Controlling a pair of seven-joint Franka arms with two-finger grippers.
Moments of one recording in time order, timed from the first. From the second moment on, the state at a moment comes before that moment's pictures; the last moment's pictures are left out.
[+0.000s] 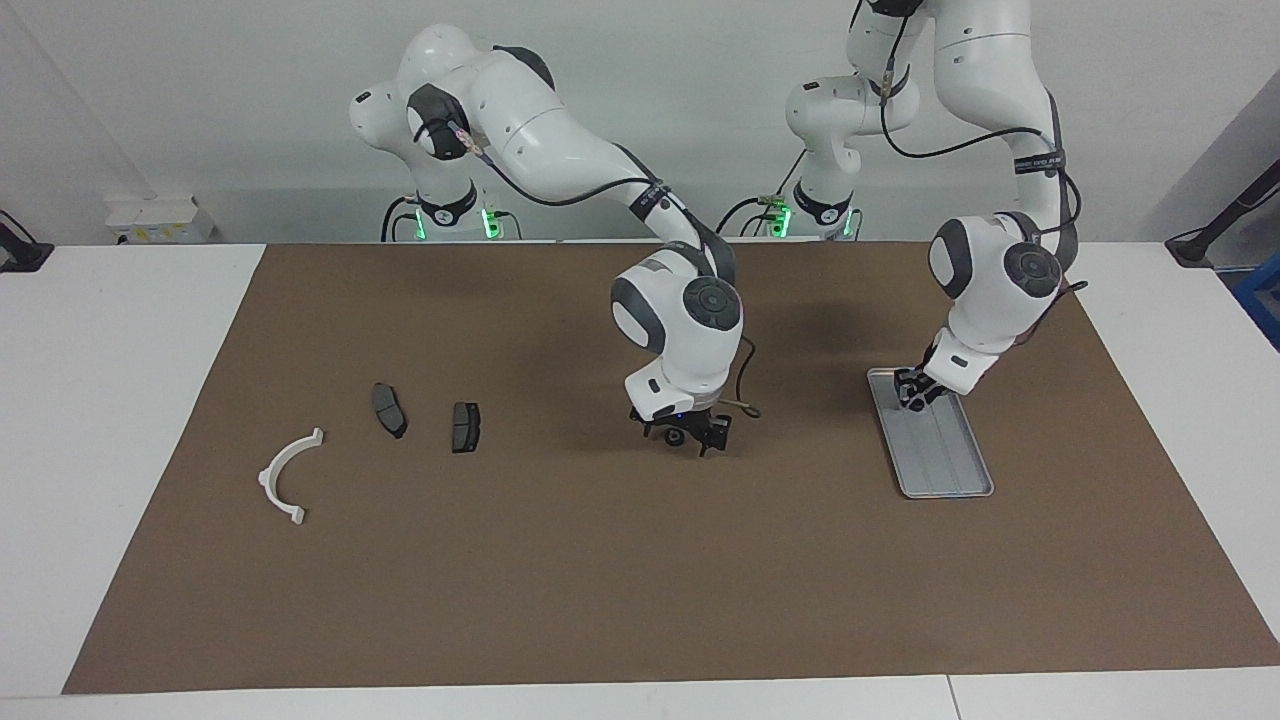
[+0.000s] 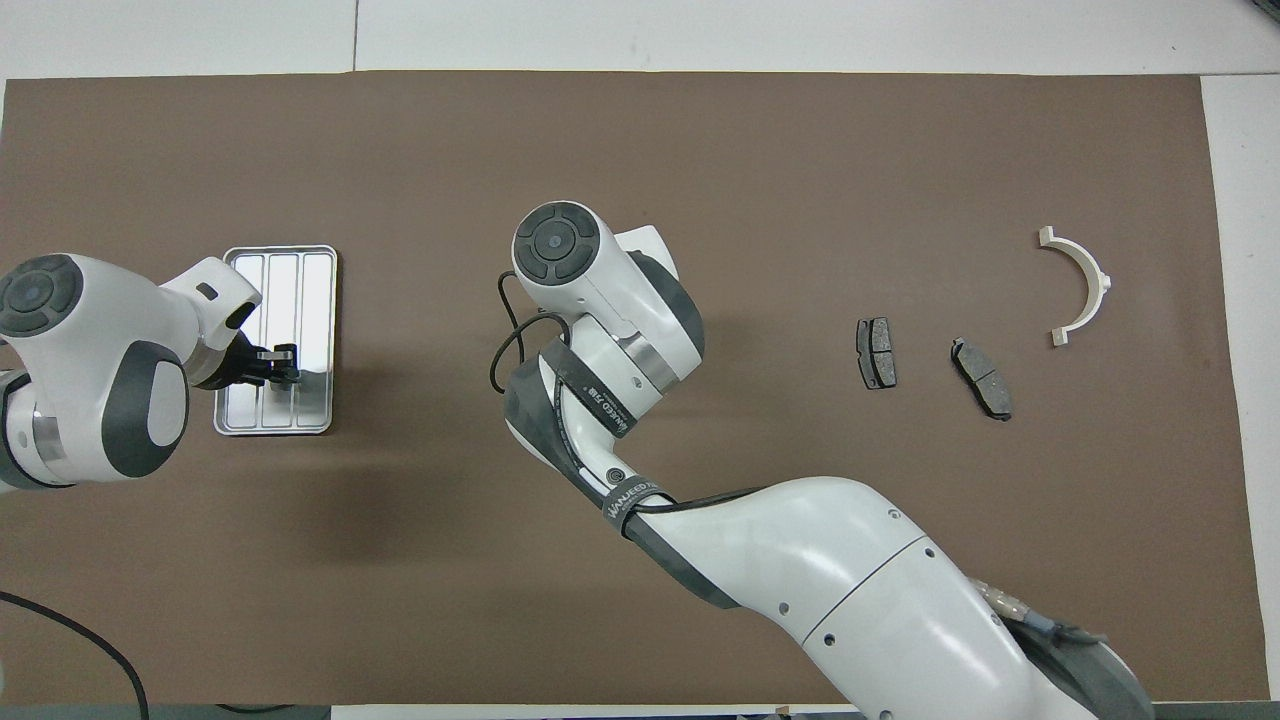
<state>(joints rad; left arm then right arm) 0.05 0.18 -0.05 -2.17 0.02 2.28 -0.04 0.60 0.83 0.05 -1.17 -0.11 1.93 1.07</state>
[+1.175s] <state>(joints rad) 0.05 0.18 -0.06 -2.19 0.01 2.31 -0.04 0.61 0.83 0.05 -1.16 -0.07 1.93 1.06</state>
